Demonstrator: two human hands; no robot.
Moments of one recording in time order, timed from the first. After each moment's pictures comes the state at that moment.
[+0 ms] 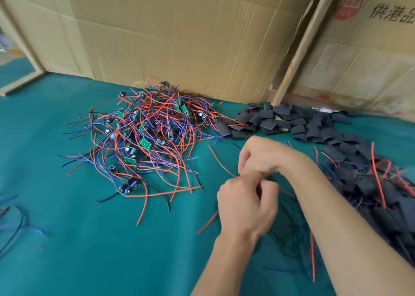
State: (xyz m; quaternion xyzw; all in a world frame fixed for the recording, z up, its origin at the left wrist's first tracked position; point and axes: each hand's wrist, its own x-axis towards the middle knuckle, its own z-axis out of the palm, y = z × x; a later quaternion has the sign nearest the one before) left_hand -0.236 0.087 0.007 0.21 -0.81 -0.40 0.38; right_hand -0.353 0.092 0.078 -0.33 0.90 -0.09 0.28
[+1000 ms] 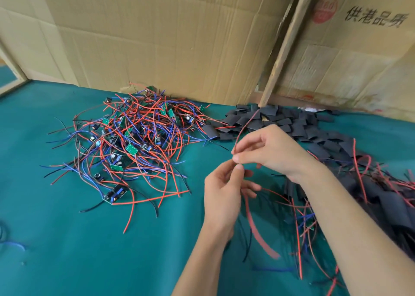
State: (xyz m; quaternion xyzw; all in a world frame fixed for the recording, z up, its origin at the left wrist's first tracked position) left_hand -0.247 0.078 0.009 0.20 -0.51 -0.79 0.27; right_hand -0.368 0.138 0.080 -0.37 0.81 -0.40 0.22
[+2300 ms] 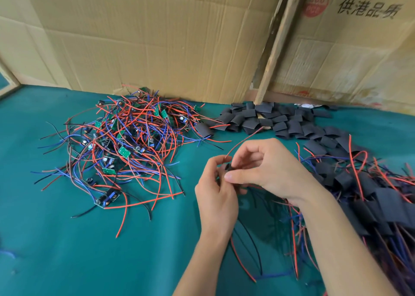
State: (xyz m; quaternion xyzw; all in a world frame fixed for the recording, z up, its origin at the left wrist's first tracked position) left_hand -0.249 0.080 -0.004 0.24 -0.62 -0.66 0.36; right_hand -0.338 0.163 0.069 -0.35 0.76 -0.50 0.23
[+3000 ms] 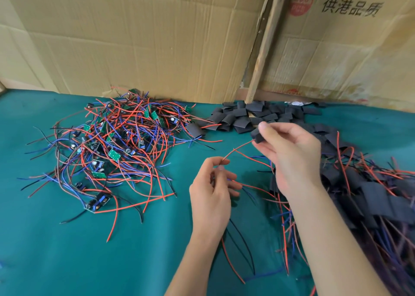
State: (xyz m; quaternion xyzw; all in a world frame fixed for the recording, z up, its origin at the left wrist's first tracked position) left_hand -0.252 0.082 -0.005 0.22 -0.61 -0.68 0.34; right_hand -0.356 0.164 0.062 -0.05 0.59 -0.80 0.03
